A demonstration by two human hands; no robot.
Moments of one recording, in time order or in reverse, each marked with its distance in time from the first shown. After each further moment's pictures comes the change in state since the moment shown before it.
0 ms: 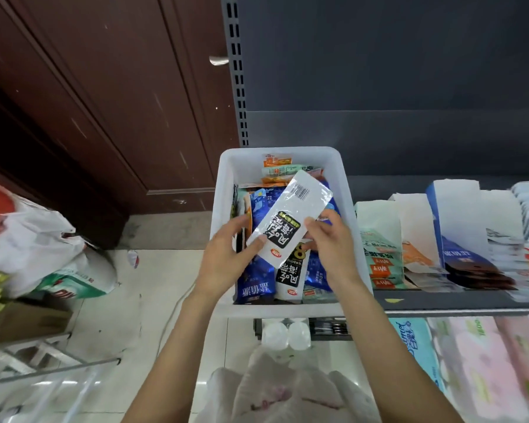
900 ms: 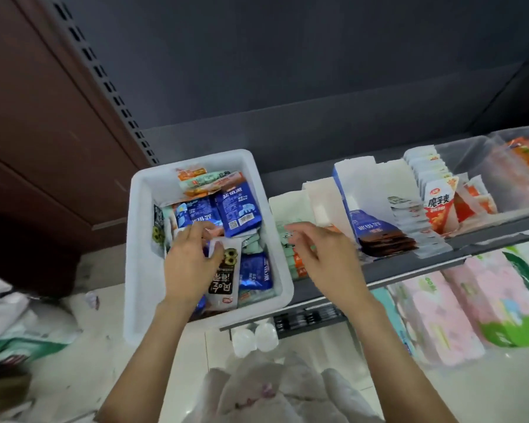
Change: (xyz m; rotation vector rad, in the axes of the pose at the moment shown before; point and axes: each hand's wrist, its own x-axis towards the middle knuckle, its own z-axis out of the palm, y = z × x) left_hand 0.018 0.037 0.077 0.428 0.178 0.326; right_hand -0.034 -0.005 -0.133 -0.817 0.108 -0.507
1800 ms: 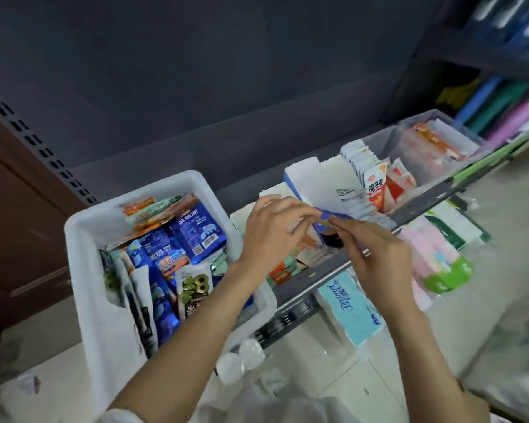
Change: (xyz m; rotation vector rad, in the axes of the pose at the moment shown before) left_hand 0.042 0.142 0.045 -0.463 -0.094 0.792; right_hand -0.041 0.020 -0.060 -0.230 0.435 0.080
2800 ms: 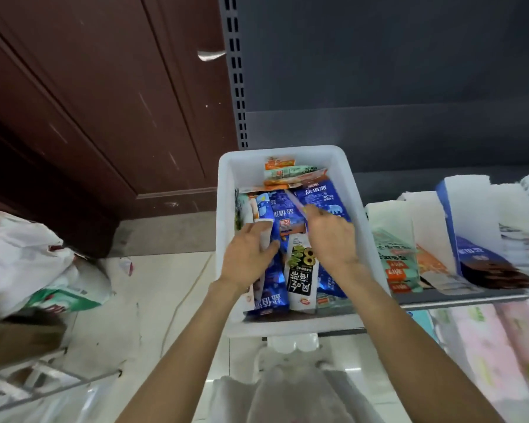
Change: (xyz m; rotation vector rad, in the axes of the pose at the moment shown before) left_hand -0.171 -0.101 -0.130 0.155 -0.103 -0.976; right_hand 0.020 -0.138 0.214 -0.379 -0.593 -0.275
